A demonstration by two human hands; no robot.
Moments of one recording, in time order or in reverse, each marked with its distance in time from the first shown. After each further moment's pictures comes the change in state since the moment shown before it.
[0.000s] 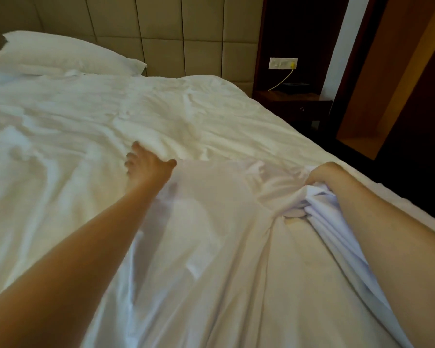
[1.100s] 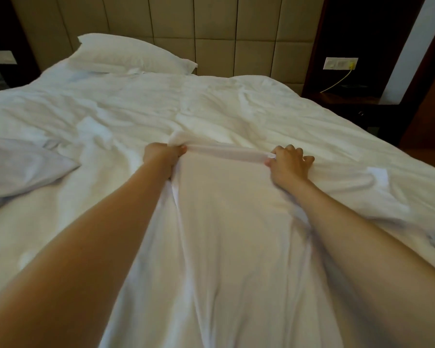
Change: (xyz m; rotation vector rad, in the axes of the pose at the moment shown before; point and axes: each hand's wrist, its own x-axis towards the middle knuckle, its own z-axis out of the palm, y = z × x) left_hand 0.092 -0.097 -0.065 -0.595 -0.074 -0.260; right_hand -0.058 -0.179 0.139 -0.126 0.430 -0.702
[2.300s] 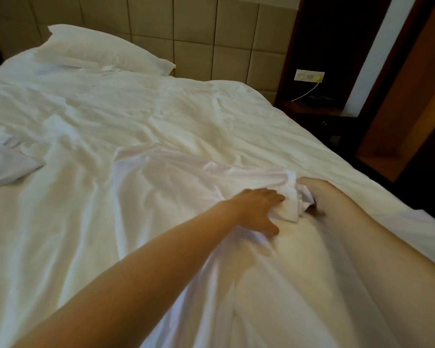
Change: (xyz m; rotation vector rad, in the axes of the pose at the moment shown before) left_hand -0.172 0.008 0.138 1.005 -0.907 0.992; right_hand -0.043 0.124 -0.073 0.875 -0.288 0.732
